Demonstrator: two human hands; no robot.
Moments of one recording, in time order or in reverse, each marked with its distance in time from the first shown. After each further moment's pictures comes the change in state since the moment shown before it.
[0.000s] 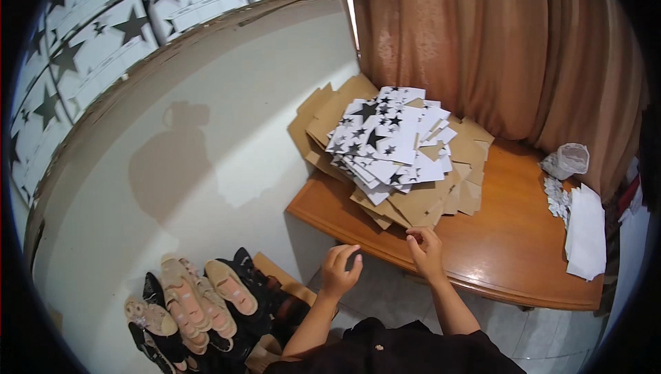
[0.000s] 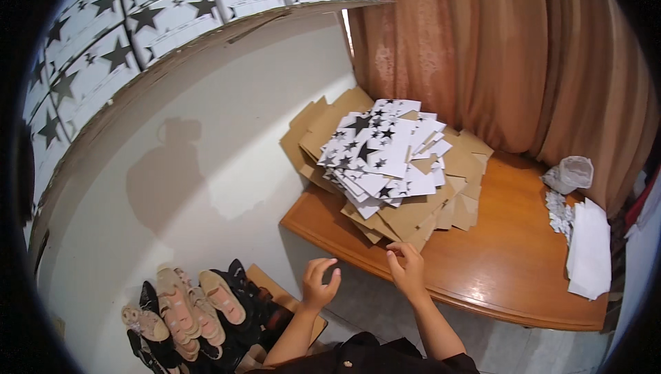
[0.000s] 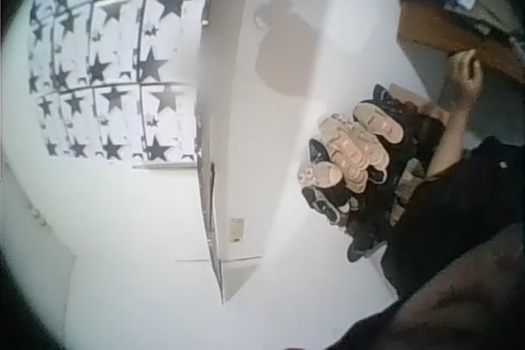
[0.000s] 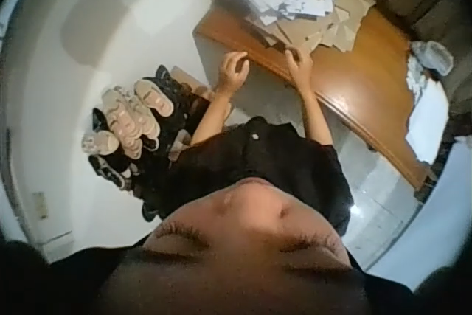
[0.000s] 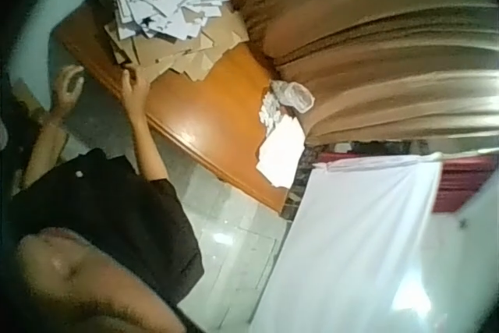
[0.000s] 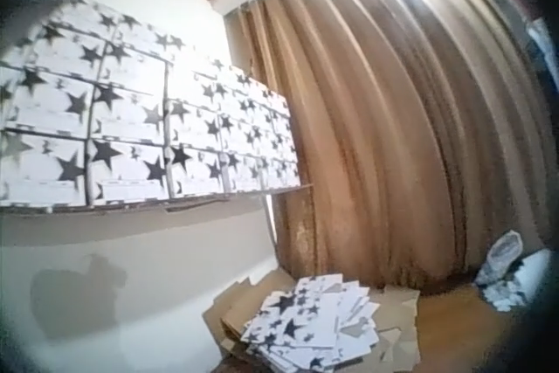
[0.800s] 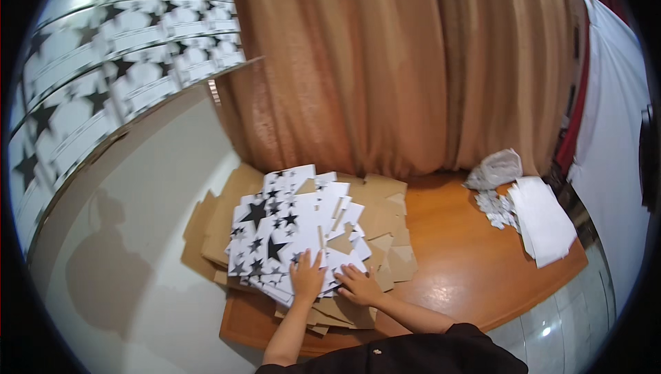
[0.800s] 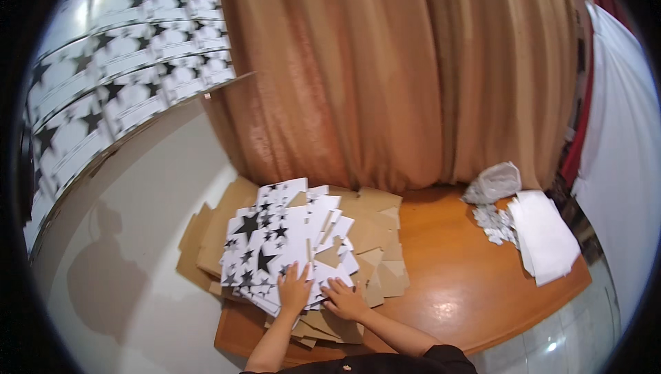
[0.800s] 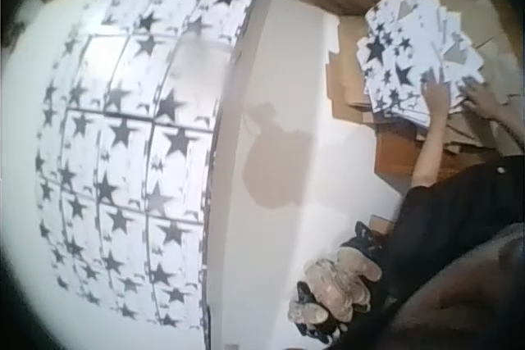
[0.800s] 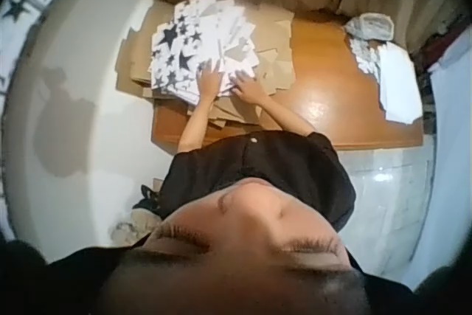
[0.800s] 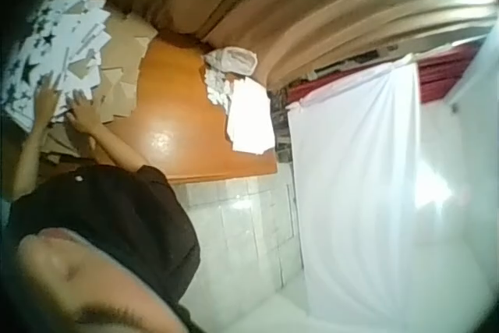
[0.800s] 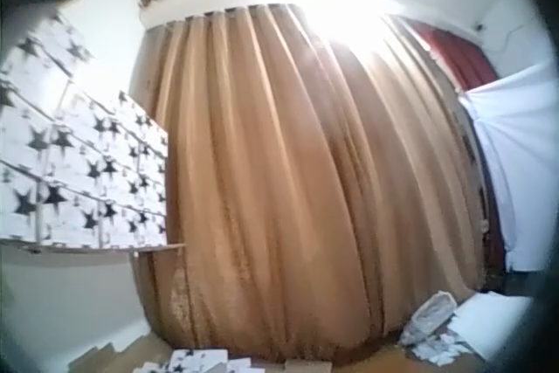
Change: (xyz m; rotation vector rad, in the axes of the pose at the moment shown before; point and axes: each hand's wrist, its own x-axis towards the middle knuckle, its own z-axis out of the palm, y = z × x) left_hand 0.147 -0.156 0.293 0.468 -0.557 0.253; right_hand 0.152 0.190 -0.004 -0.793 -0.428 0.059
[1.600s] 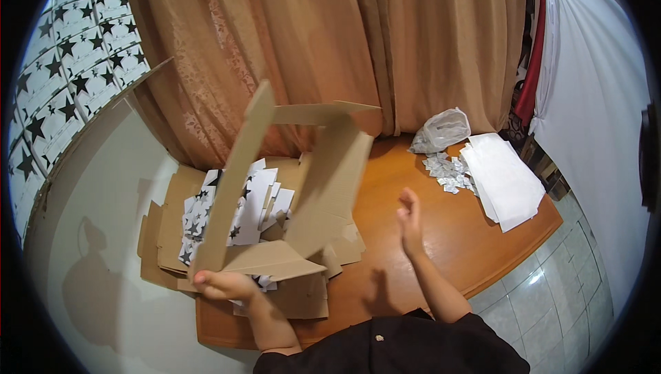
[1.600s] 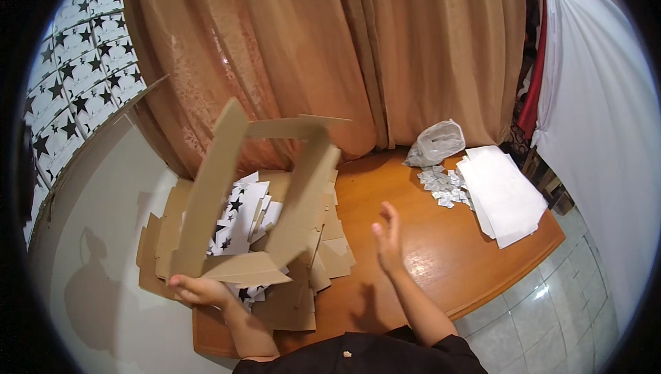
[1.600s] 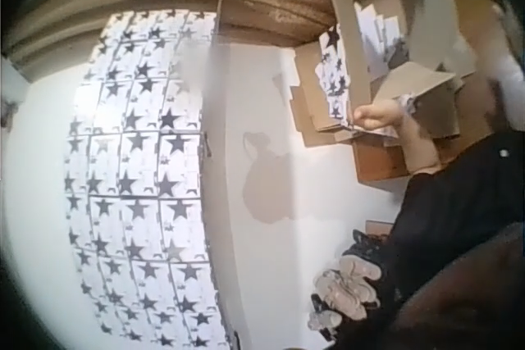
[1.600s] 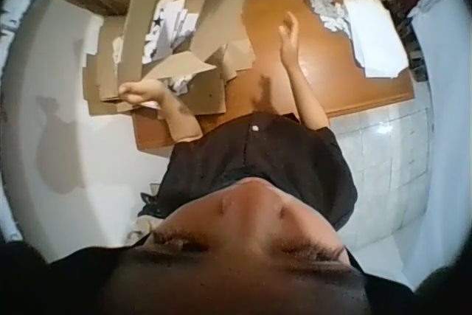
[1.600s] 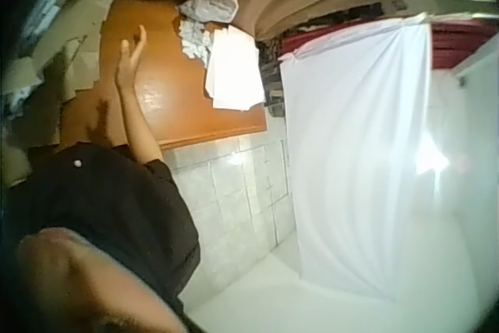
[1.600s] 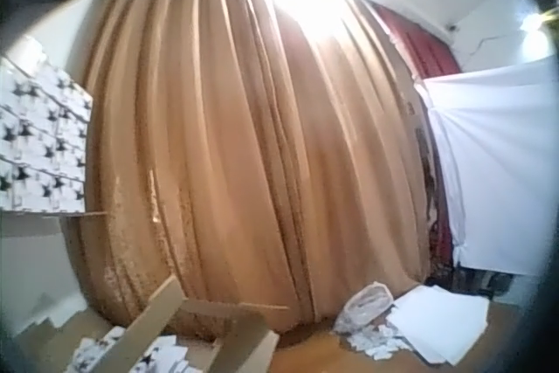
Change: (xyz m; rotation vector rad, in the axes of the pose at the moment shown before) left_hand 0.072 0.132 -0.179 -0.773 1.332 -0.579; right_hand -0.115 0.116 -0.189 0.858 1.065 0.235
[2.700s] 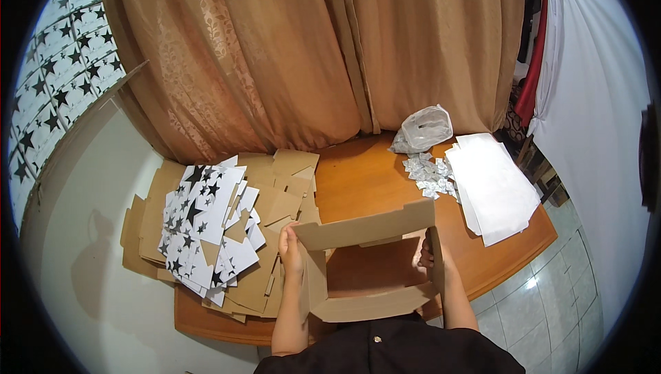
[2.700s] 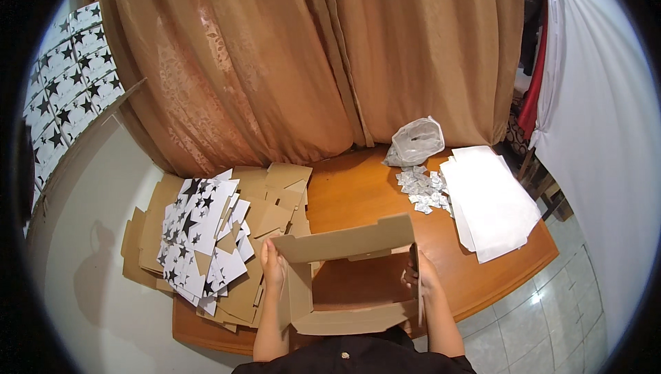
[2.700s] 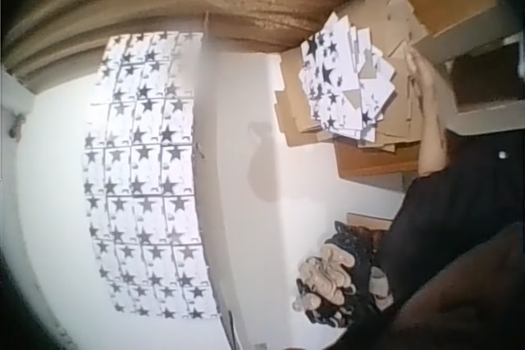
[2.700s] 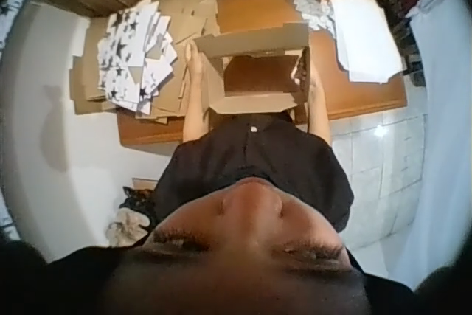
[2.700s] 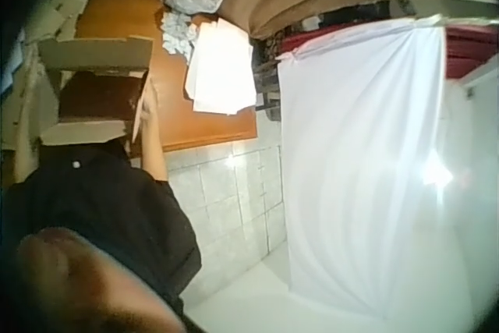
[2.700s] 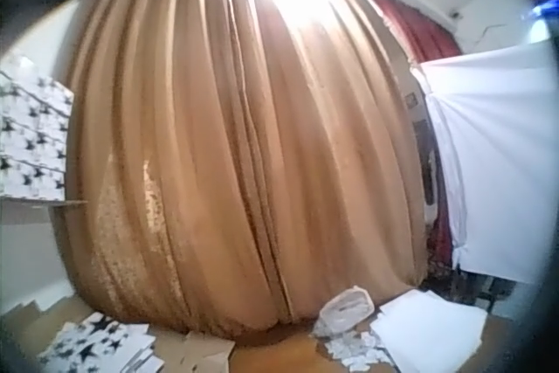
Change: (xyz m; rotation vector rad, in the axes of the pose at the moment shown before) left_hand -0.226 -0.047 0.022 -0.461 -1.082 -0.810; right_hand -0.011 0.054 -0.212 0.448 -0.130 0.890
